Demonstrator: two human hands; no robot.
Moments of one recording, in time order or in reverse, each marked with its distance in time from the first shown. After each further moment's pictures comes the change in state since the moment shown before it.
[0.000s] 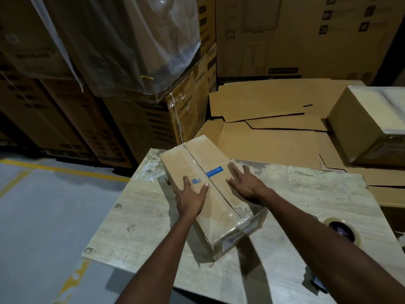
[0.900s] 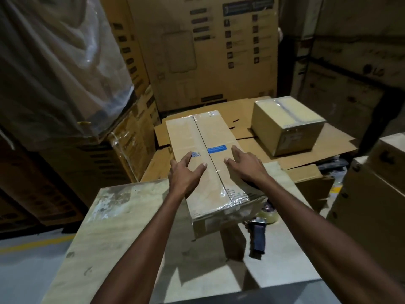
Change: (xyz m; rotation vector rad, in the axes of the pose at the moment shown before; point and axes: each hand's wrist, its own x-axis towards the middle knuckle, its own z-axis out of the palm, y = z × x) left_hand -0.124 0.169 0.002 -0.121 -0.076 0.602; right_hand -0.218 0.063 -0.128 0.239 0.570 0.290
